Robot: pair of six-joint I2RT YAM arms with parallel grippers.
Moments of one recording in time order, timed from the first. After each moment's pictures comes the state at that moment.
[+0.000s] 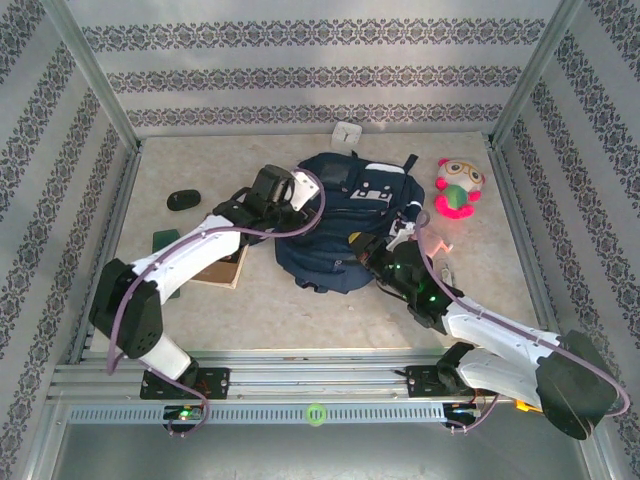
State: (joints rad) left arm -0.56 1.54 1.23 -0.37 0.06 0.14; right arm 0.71 1.03 0.42 0.36 0.07 1.27
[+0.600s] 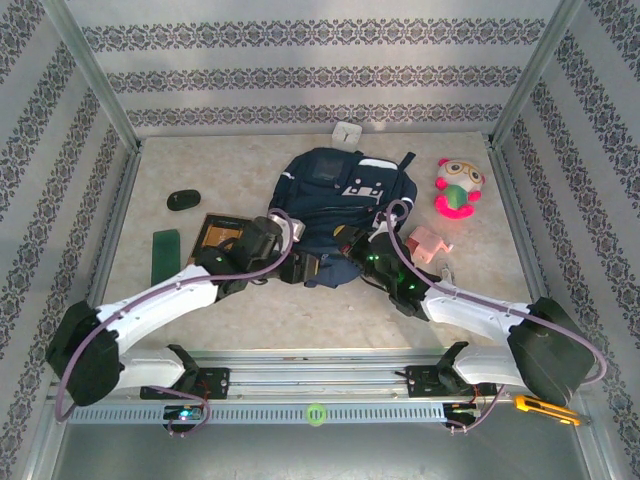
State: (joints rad) left arm -0.71 1.28 0.83 -0.27 0.20 -0.49; right arm 0.74 1.24 0.53 0.44 0.11 1.25
